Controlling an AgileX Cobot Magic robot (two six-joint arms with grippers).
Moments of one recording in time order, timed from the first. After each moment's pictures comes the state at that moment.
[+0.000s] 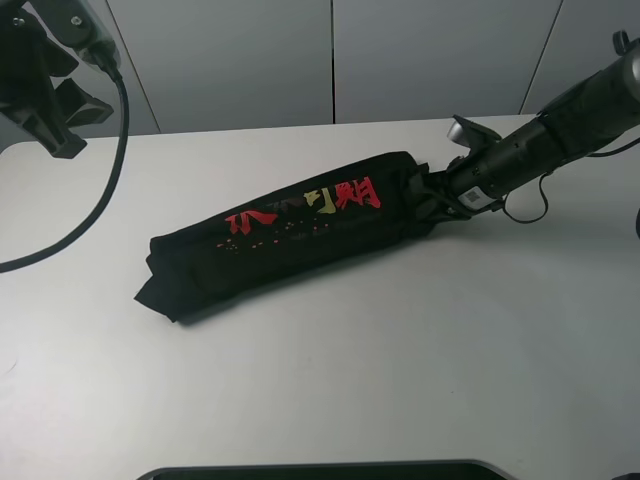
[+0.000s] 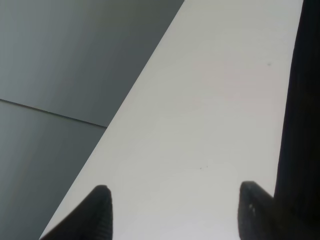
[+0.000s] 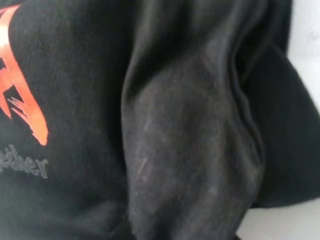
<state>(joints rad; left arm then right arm) -0.48 1.26 -0.87 0.30 0.39 0.45 0.11 2.14 -1.05 1.08 0.63 -1.01</state>
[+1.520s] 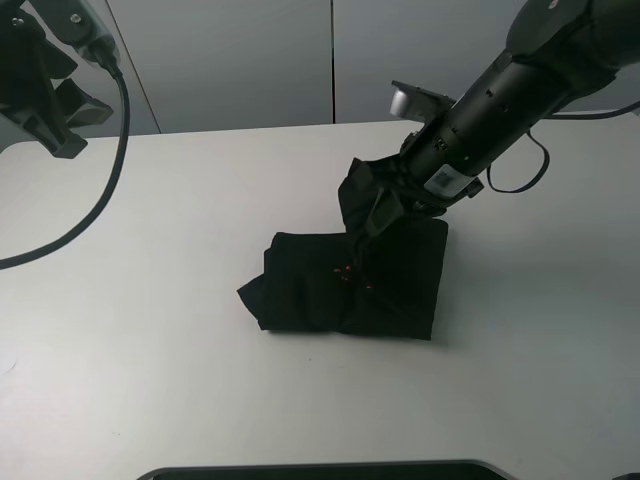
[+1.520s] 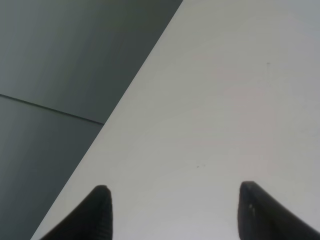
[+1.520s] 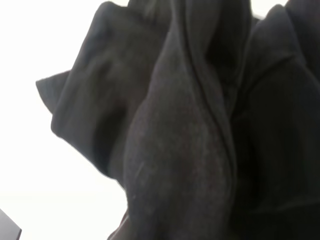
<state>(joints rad) -0.48 1.26 -0.87 0.30 0.40 0.43 0.46 1.79 -1.00 0.70 0.78 -0.44</state>
